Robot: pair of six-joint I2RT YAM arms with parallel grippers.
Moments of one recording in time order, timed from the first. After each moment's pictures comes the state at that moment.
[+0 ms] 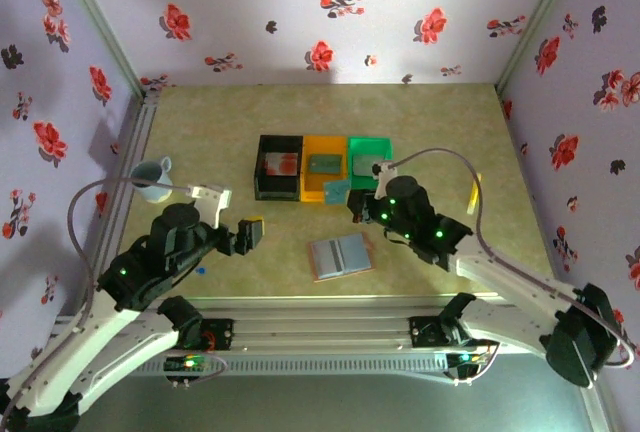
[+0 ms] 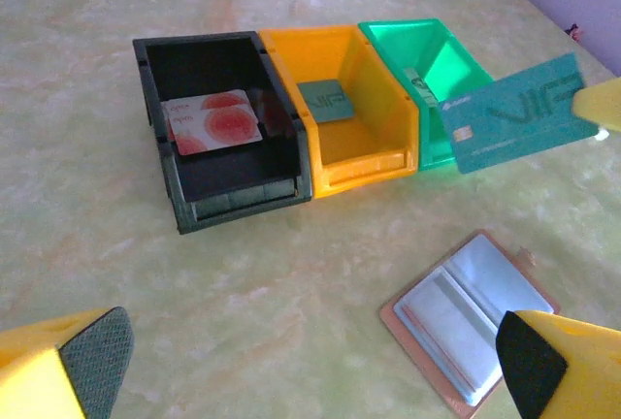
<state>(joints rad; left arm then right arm) -0.73 0.55 0.72 -0.66 -0.13 -0.30 0.76 1.05 0.67 -0.08 -0.04 0.66</state>
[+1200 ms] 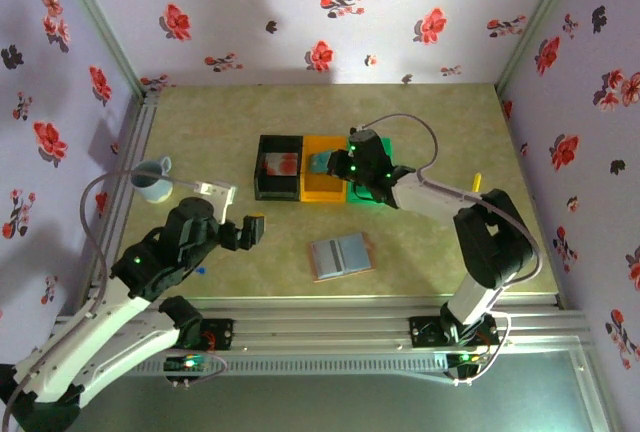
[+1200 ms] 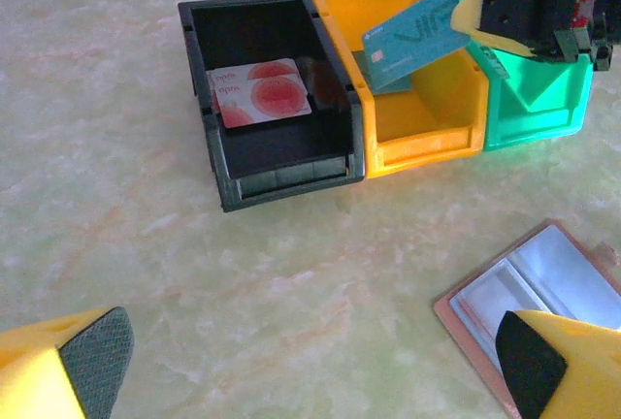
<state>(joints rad) -0.73 0.64 0.72 -0.66 -0.21 -0.30 0.61 1.69 1.04 0.05 -0.08 0.79</state>
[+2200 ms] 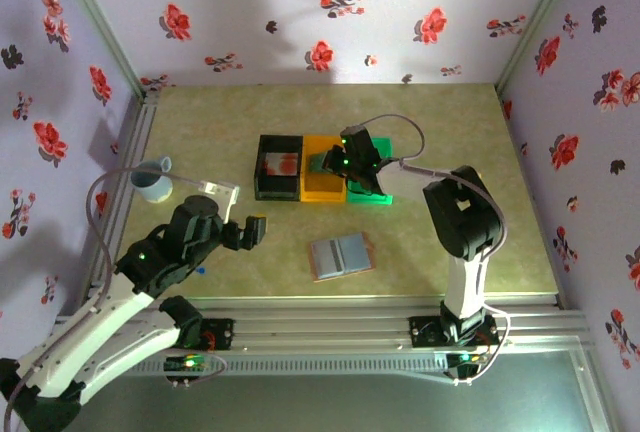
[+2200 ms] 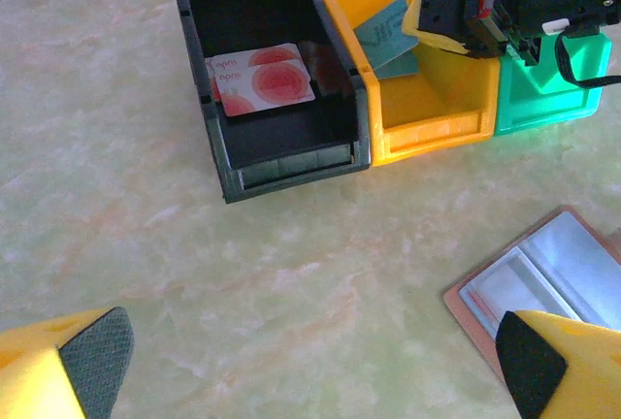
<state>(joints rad) -0.73 0.67 0.72 -0.66 -0.21 -0.28 0.57 1.92 1.17 0.08 -0.12 0.87</state>
